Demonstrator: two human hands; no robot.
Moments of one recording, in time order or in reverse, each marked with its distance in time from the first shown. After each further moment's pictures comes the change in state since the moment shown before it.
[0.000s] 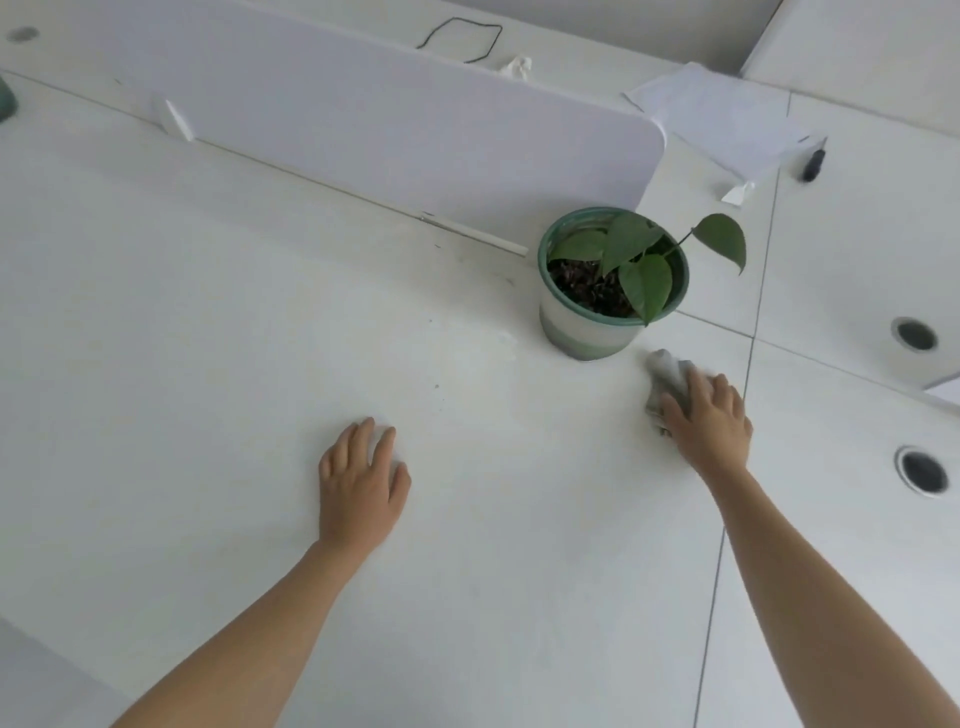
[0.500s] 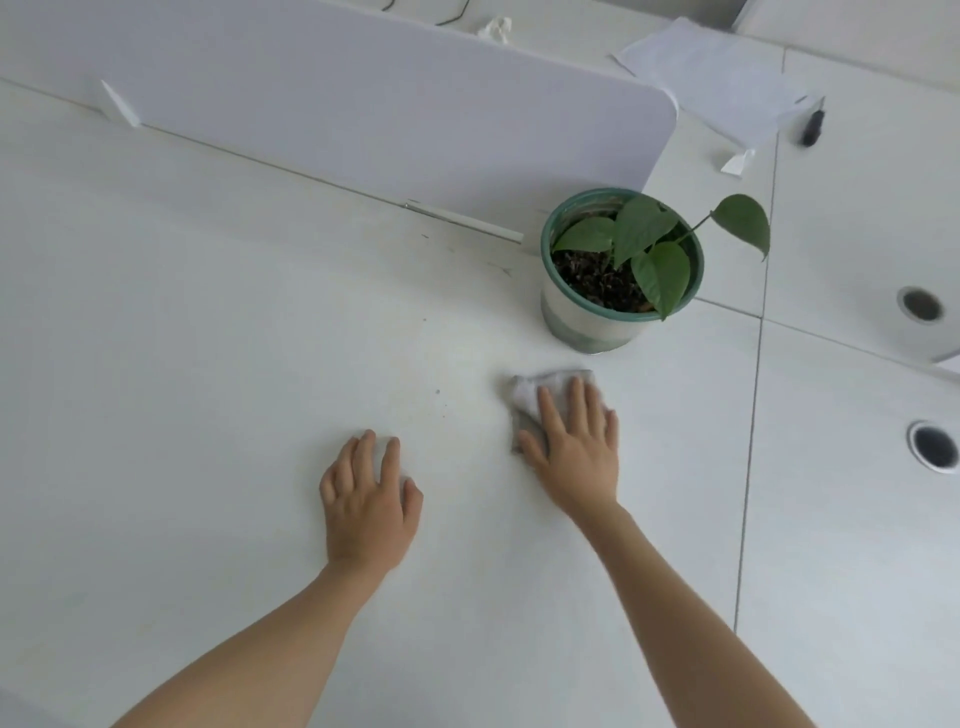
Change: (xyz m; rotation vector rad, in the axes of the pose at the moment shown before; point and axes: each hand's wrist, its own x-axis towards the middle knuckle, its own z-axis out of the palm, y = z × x) left_hand 0.005 -0.001 0.011 -0.017 0.212 0.037; right_hand -0.072 -0.102 0.073 -0.215 -0.086 -0.322
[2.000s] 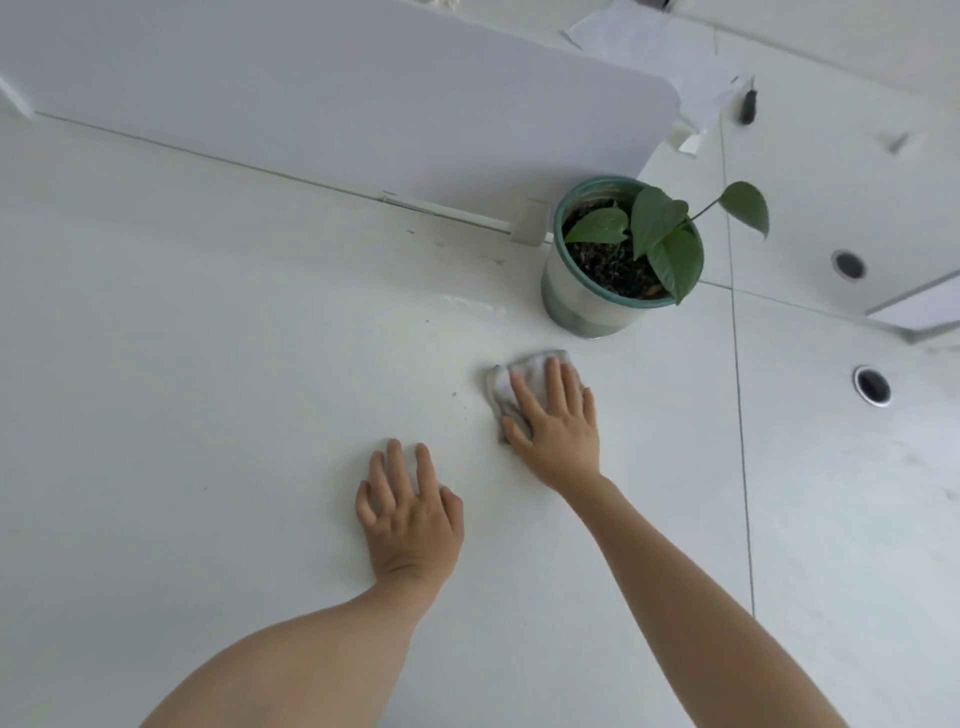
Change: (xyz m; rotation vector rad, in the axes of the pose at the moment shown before) left_hand 0.003 0.000 0.004 -0.046 -0.088 -0.017; right_hand 0.008 -0.052 0.004 0.008 -0.018 0.074
